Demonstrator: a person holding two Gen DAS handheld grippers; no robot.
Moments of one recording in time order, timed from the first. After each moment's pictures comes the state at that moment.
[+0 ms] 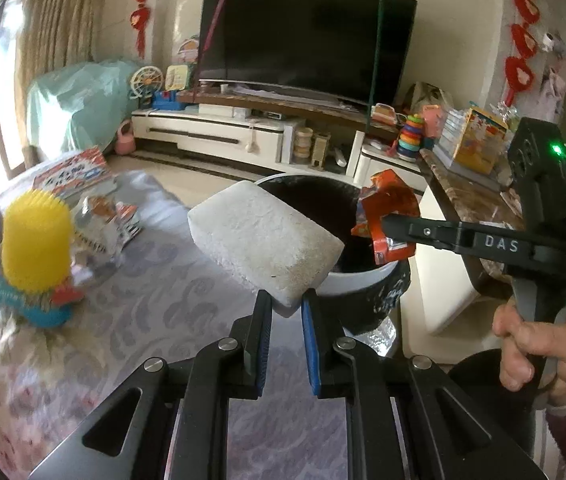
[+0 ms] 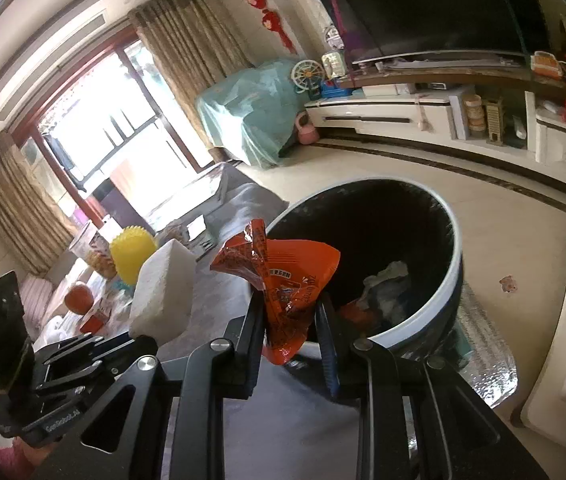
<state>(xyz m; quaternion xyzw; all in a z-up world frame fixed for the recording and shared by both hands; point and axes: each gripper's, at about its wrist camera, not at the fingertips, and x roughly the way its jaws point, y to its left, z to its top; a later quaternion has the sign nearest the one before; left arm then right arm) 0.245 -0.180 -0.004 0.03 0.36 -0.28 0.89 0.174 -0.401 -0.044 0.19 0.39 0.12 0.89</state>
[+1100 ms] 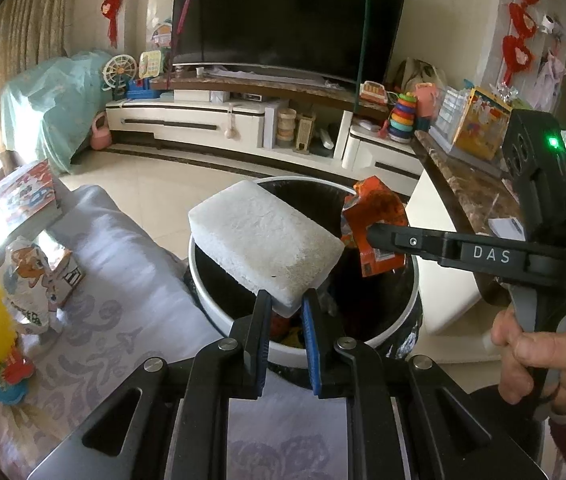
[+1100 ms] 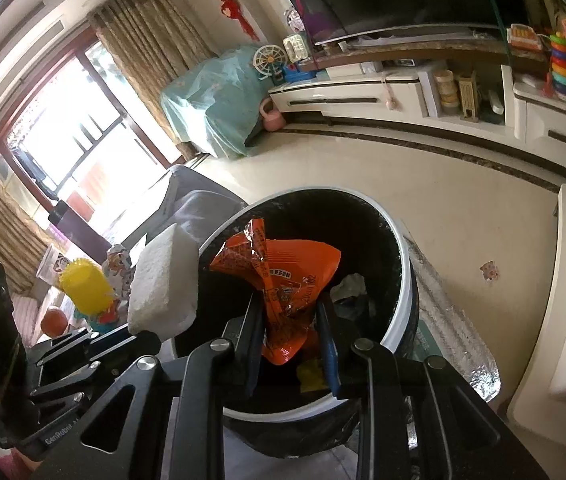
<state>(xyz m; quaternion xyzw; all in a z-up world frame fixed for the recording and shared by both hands) 0.325 -0.247 -0.015 0.06 0.39 -0.30 0.87 0.222 -0.445 -0.067 0.21 0.43 0.08 0.87</state>
